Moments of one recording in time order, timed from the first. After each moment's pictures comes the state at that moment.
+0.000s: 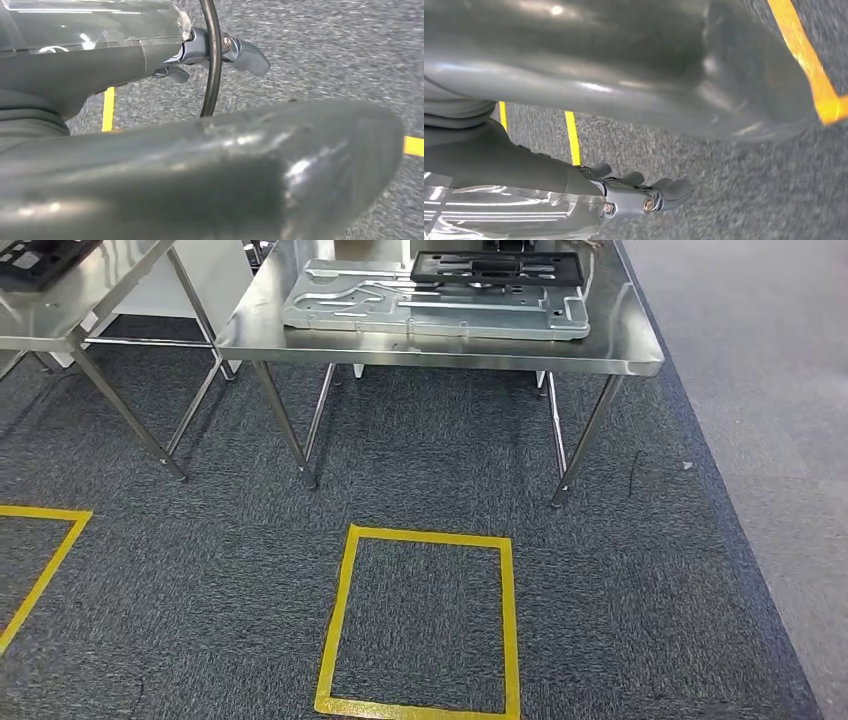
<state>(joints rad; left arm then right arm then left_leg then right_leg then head) -0.04 -0.06 1.20 -0.23 -1.07 0.04 -0.40 0.01 0.18 -0.81 -0.26 0.34 -0.18 -0.20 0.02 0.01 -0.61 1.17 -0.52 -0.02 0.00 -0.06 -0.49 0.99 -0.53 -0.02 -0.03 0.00</state>
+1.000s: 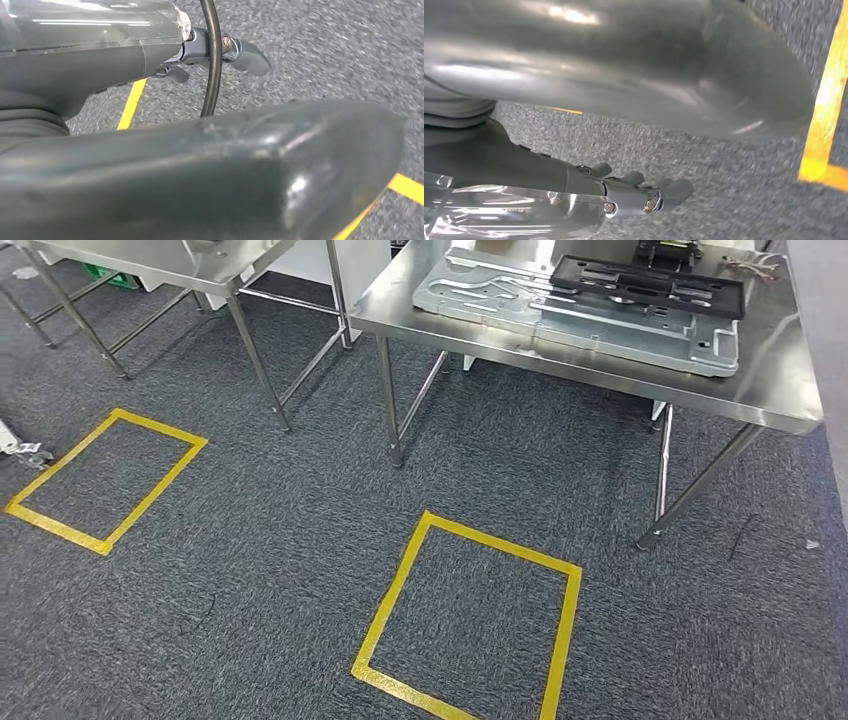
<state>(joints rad) -0.04 -0.07 1.22 -0.23 -1.10 0.04 -0.40 0.01 0.15 -0.76 -0.23 0.50 -0.16 -0.17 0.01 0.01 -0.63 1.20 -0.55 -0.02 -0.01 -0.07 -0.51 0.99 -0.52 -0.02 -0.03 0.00</state>
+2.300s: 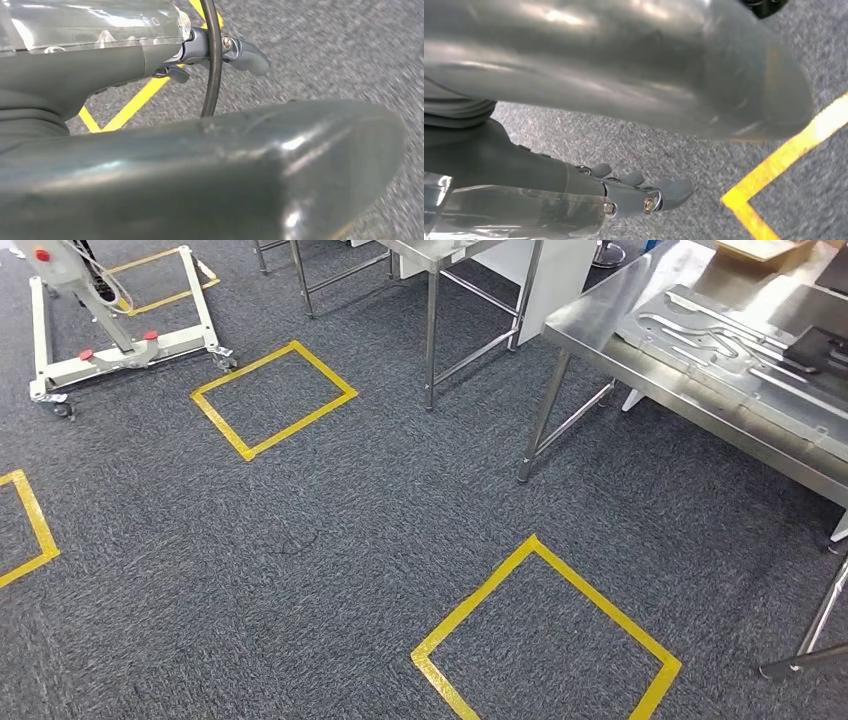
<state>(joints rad) -0.05 -0.07 1.25 -0.23 -1.12 0.02 -0.40 0.00 0.14 -0.74 -0.22 0.60 -0.15 -0.14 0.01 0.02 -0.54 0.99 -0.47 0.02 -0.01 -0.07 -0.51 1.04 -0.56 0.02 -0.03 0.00</state>
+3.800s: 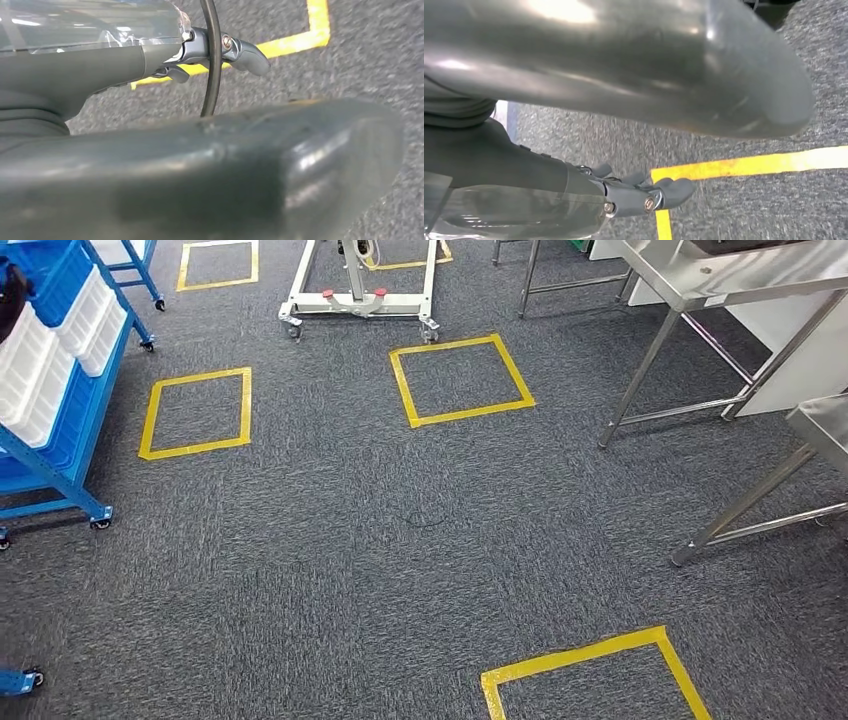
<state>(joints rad) -0.05 -0.07 1.27 -0.23 -1.14 0.02 -0.39 0.01 0.14 -0.74 -0.22 0.65 -0.14 -0.14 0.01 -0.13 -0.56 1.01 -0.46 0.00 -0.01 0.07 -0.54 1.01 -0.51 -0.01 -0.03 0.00</state>
